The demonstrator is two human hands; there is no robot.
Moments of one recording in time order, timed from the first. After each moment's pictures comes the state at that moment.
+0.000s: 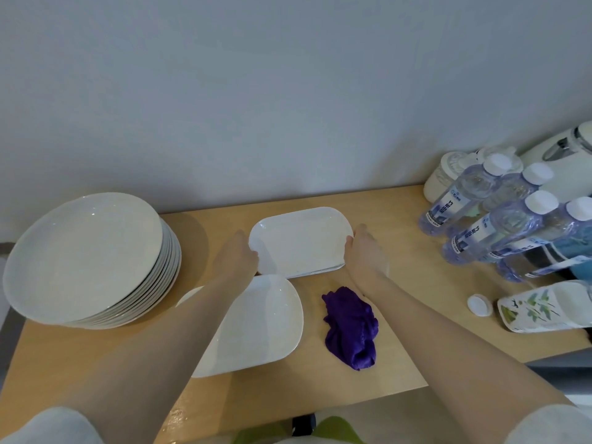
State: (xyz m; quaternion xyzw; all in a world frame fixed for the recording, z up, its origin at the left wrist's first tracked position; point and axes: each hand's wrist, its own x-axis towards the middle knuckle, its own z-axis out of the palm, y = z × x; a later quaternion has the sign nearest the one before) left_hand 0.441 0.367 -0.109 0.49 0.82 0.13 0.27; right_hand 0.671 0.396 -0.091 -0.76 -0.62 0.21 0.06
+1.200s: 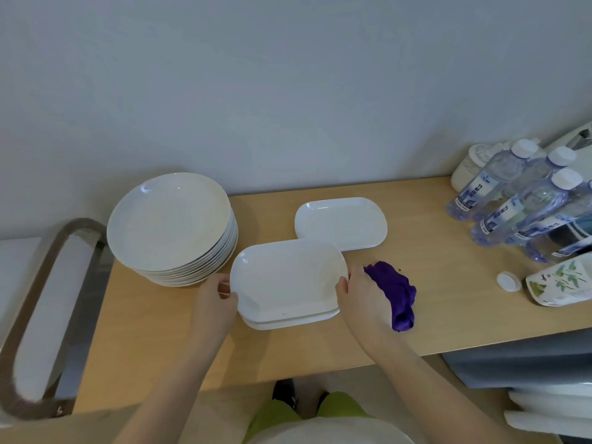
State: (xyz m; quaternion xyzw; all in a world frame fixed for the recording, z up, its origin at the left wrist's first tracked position) left_hand 0.367 0.189 -0.067 0.37 0.79 0.36 0.34; right_hand 0.592 0.241 -0.077 -0.73 -0.66 0.16 0.08
